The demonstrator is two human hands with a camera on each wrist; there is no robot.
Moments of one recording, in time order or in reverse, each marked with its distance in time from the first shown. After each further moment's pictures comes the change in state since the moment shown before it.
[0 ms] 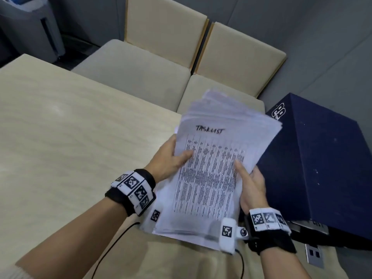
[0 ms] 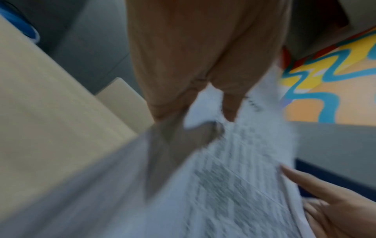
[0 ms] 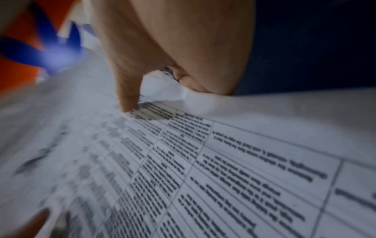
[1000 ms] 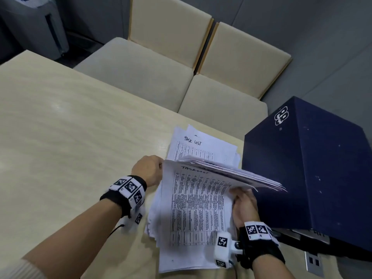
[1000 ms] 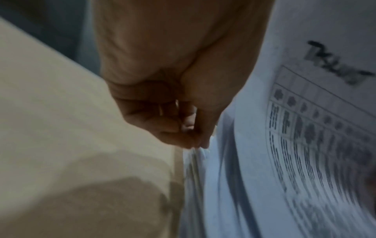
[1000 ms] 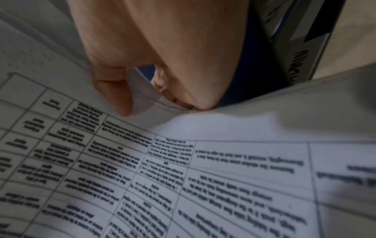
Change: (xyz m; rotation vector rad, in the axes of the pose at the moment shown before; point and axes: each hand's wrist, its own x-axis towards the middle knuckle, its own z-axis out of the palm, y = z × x) left_hand 0.005 -0.057 -0.019 0.757 0.066 -0.303; right_hand 0.015 0.065 -0.029 0.155 0.158 0.150
